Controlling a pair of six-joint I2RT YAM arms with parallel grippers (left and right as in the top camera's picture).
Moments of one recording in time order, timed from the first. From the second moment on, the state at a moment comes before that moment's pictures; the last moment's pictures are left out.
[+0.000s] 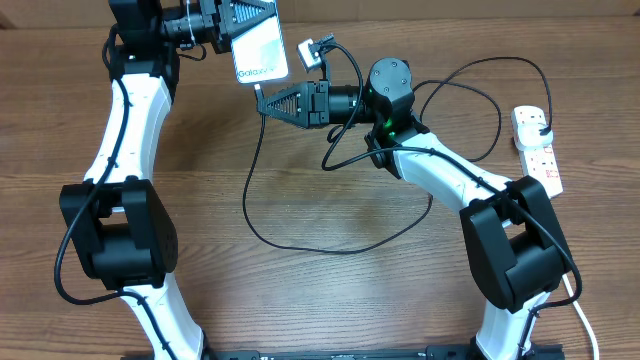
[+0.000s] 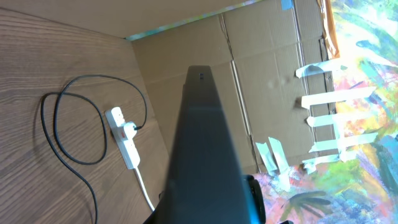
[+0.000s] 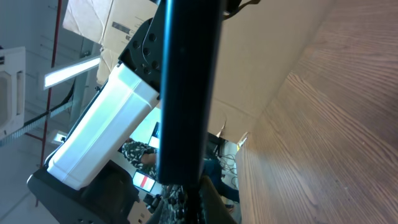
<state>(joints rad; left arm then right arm) 0.05 2.06 1.79 0.23 1.40 -1.23 0.48 1.98 1.33 0.85 -1.11 1.28</state>
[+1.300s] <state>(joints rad) 0.05 2.06 1.79 0.23 1.40 -1.31 0.47 1.98 1.33 0.91 -1.09 1.27</state>
